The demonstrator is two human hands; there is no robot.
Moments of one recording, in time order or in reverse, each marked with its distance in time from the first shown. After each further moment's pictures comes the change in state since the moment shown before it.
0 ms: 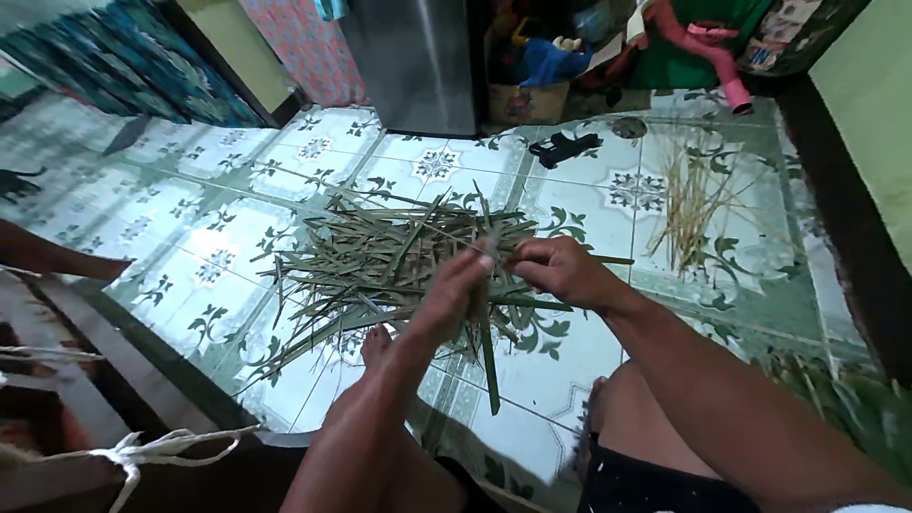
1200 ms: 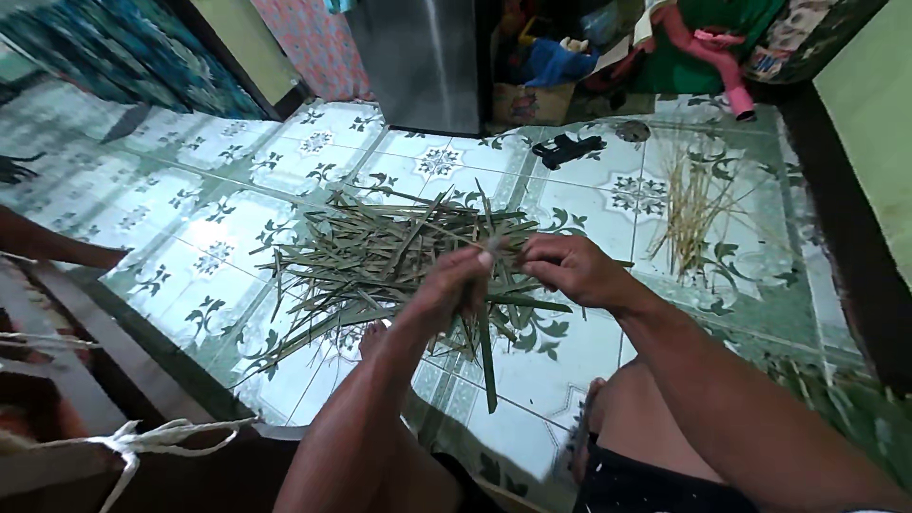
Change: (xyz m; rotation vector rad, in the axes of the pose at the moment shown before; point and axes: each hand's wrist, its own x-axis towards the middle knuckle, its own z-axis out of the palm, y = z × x) left_hand -0.003 0.009 -0.013 -0.085 -0.057 -0.014; right_hand -0.004 0.006 -0.010 -0.135 -0.027 -0.155
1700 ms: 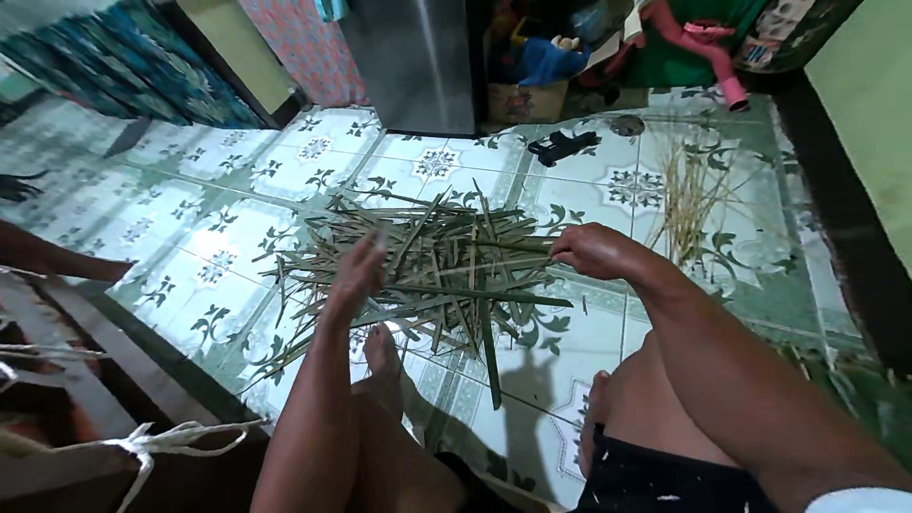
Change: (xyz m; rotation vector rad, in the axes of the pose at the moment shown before) left_hand -0.027 0.002 -0.131 0.604 0.479 -0.050; right_hand 0.005 0.038 -0.045 -0.702 -0.299 0.417
